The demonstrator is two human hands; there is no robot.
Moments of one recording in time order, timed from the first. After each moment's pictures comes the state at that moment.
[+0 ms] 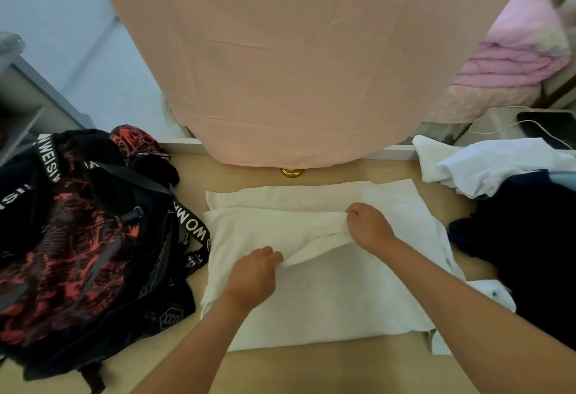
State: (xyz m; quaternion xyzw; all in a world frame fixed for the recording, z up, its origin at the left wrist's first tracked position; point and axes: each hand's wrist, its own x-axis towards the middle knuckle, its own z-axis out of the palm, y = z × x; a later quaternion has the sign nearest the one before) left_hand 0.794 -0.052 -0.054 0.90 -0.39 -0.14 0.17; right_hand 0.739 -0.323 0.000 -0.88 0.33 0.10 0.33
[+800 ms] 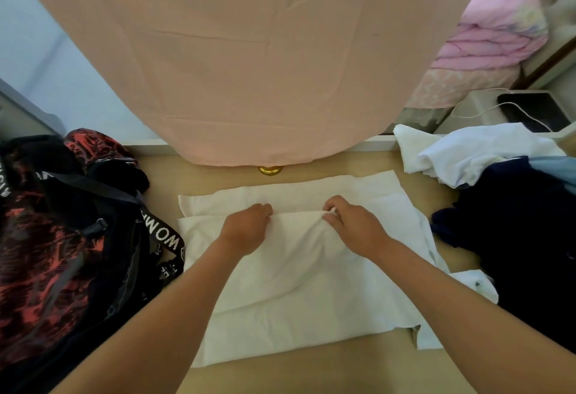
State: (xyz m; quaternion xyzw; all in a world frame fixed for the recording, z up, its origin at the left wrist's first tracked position) left_hand 0.873 -0.133 -0.040 0.91 -0.36 -0.20 0.06; right_hand 0.724 -0.346 -0.005 -0.93 0.19 0.09 0.30
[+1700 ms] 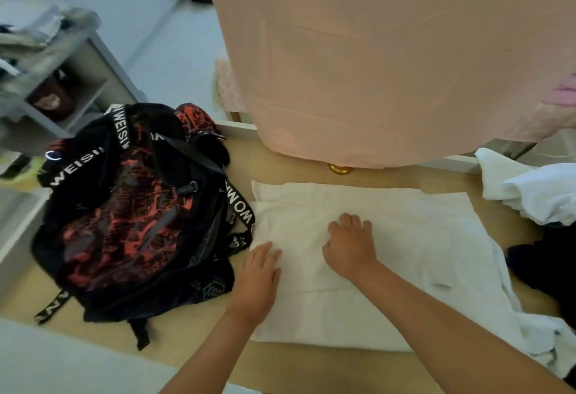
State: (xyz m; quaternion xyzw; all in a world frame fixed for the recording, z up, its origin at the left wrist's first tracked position) left_hand 0.772 0.024 -0.069 0.95 -0.24 -0.14 0.15; right_hand 0.769 -0.205 -0.029 -0.98 0.11 0.17 0.03
